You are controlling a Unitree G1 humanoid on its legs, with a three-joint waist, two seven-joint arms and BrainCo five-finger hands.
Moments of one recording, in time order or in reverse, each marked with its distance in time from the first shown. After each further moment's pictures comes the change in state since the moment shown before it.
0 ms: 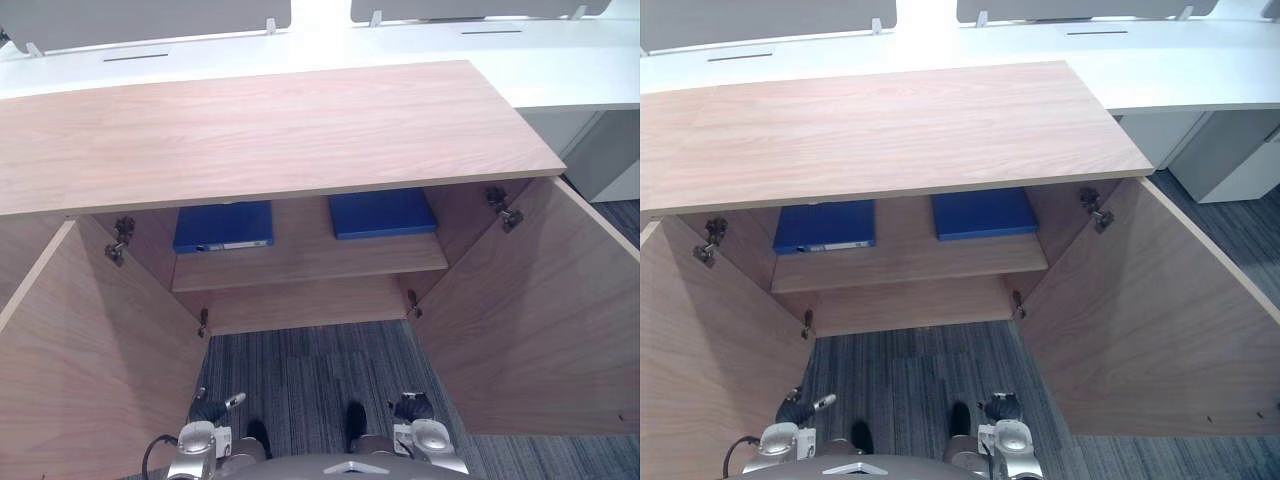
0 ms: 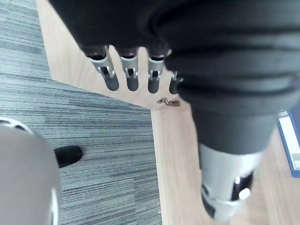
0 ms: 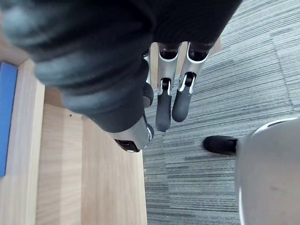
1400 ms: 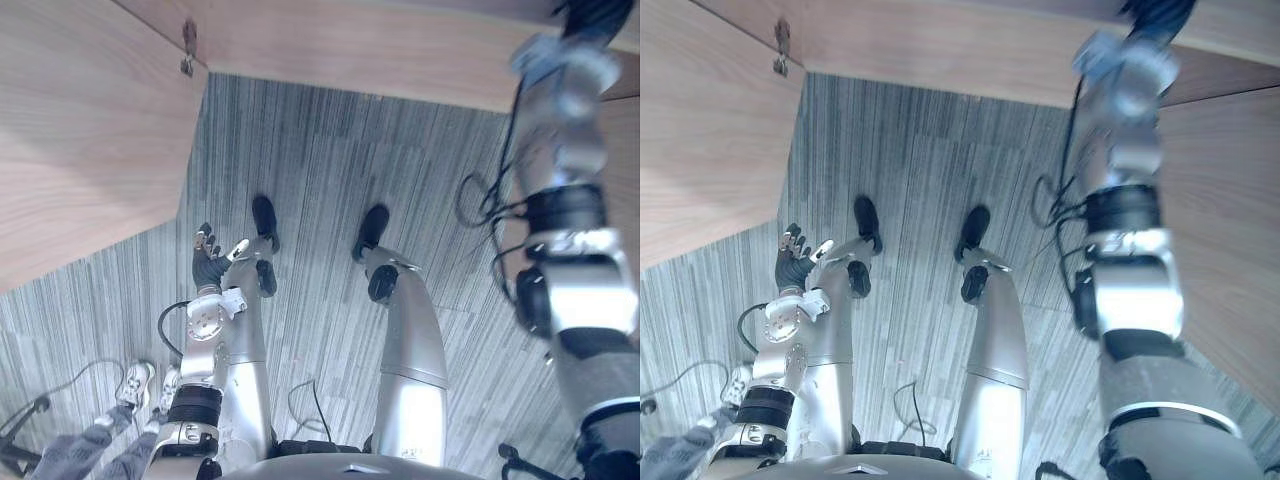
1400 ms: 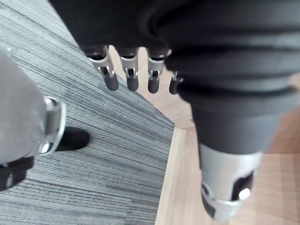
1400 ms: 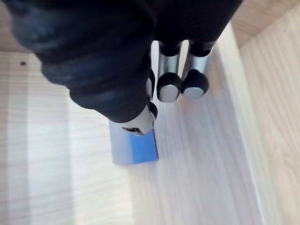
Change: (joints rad) left arm -0.277 -0.040 -0.022 -0.611 -0.233 -0.091 0.051; right arm -1.100 -0.451 0.091 -0.480 0.649 -0.095 -0.259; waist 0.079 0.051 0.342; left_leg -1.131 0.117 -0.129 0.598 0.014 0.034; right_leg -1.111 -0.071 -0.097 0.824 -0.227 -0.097
